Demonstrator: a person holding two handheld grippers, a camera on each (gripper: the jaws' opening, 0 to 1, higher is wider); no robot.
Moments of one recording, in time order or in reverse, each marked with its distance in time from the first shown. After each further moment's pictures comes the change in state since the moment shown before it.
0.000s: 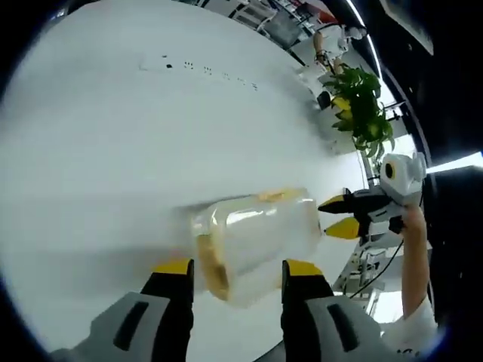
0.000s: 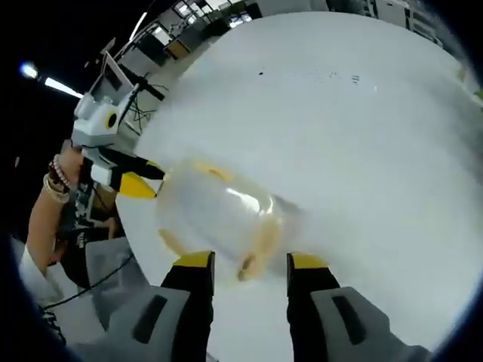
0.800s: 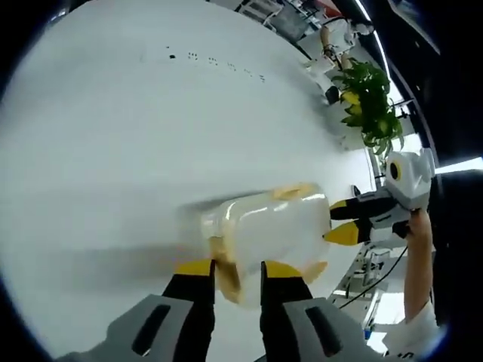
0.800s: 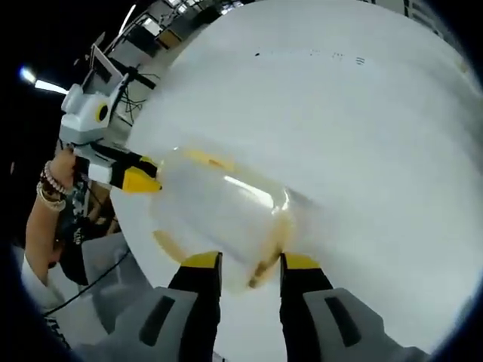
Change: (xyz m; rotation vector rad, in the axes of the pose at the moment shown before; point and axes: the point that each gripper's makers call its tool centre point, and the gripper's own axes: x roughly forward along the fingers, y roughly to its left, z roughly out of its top) left arm 0.007 0.007 -0.003 -0.016 0.039 0.036; right arm 0.012 0.002 -0.007 0.006 0.089 -0.039
